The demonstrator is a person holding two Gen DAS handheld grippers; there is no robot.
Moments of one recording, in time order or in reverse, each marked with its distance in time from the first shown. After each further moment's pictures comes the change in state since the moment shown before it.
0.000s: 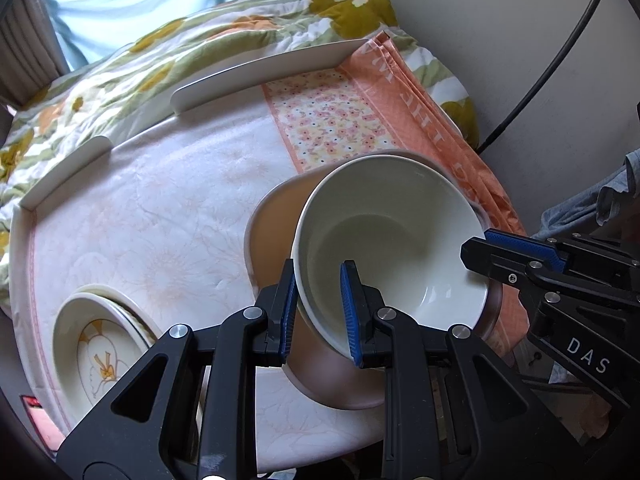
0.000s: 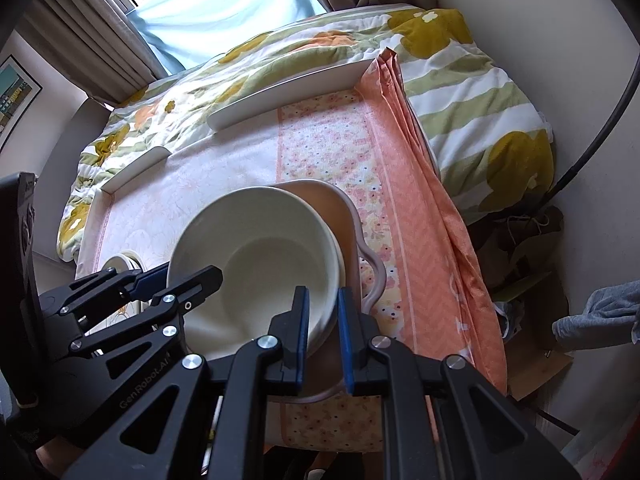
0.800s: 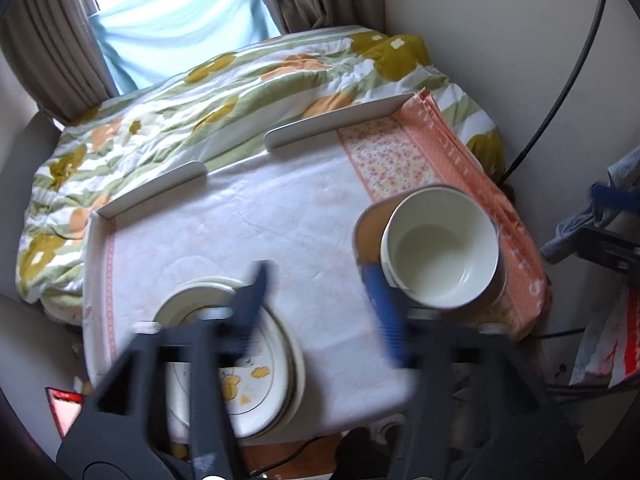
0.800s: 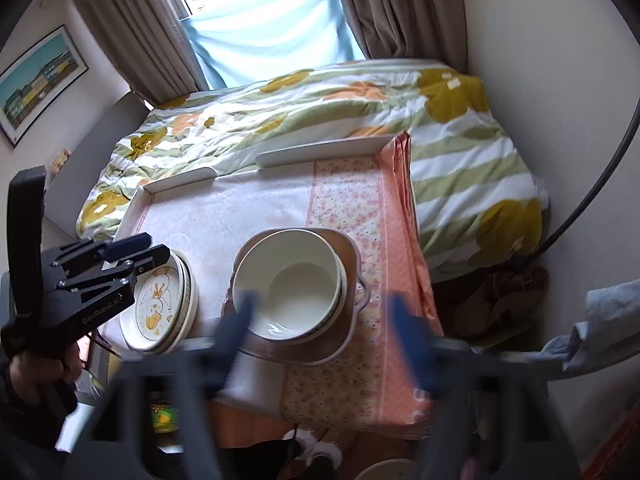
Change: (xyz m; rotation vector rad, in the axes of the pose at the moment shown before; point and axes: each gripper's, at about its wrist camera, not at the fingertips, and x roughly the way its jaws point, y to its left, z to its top) left arm -0.106 0.039 -0.020 -0.008 -0.119 0.159; right arm -0.100 0.010 -0.009 -0.182 -0.146 0.021
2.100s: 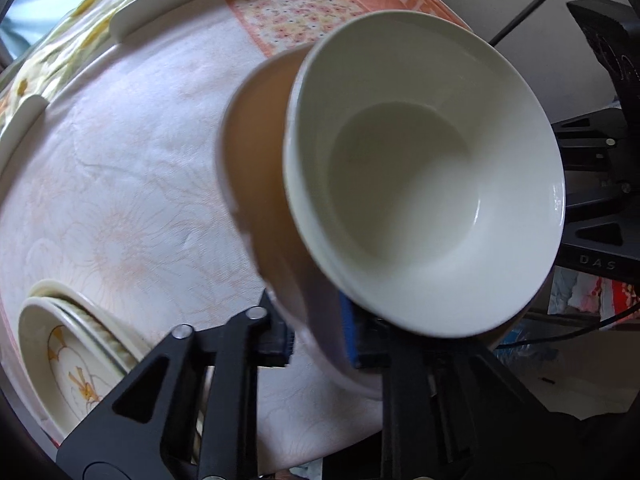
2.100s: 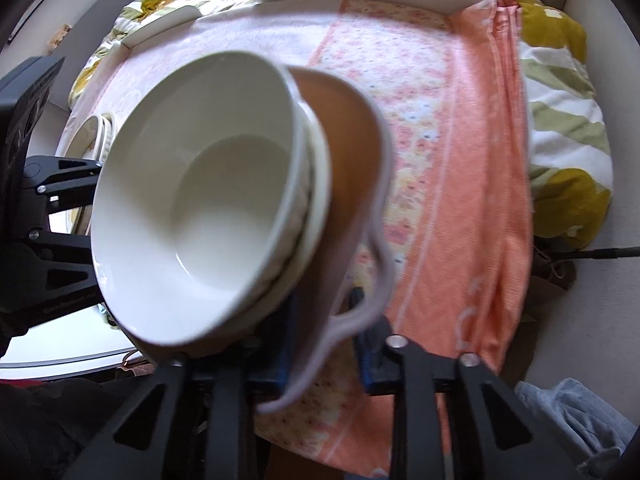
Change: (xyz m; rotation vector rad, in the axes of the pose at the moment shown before) left arm 0.163 -0.052 -0.015 0.128 0.365 -0.296; right arm 0.176 -0.026 -0.015 -0.235 0.474 0.082
